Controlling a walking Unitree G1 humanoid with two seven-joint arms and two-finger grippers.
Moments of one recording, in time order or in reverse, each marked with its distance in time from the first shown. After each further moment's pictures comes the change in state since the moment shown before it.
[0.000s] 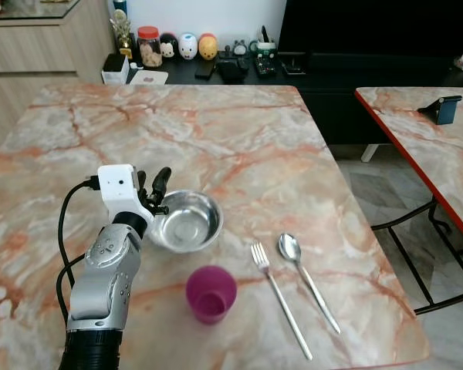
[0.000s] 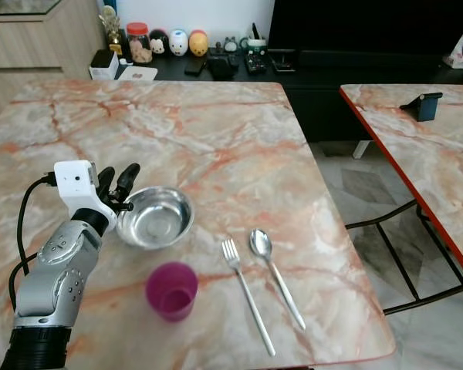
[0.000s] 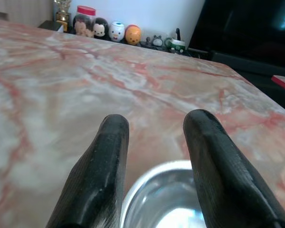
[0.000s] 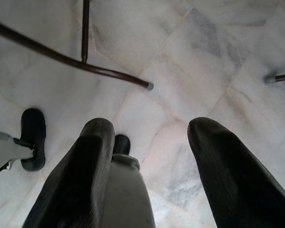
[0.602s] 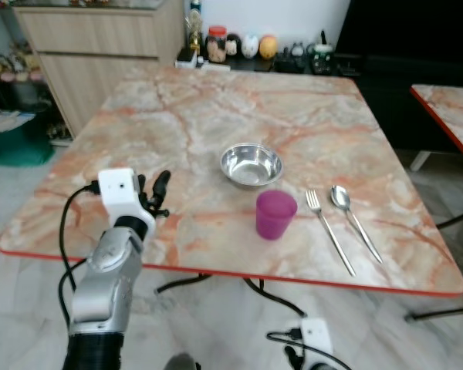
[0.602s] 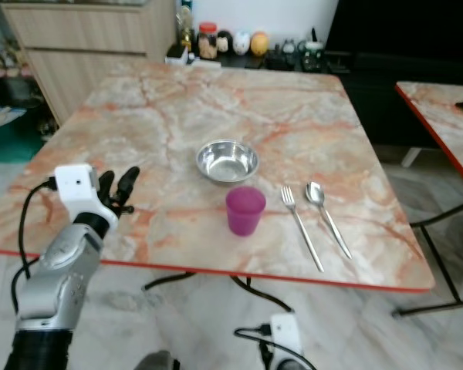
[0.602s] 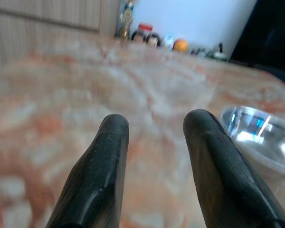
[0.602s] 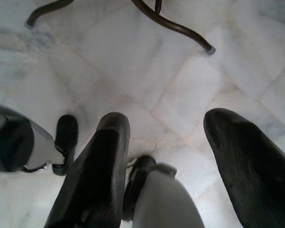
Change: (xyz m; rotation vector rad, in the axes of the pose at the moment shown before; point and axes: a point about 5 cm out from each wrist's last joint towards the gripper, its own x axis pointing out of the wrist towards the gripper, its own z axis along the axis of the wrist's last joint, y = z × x) left arm 0.001 0.004 0.006 0.014 -0.031 0.031; right arm -0.001 0.012 -0.008 0.014 0.016 0.026
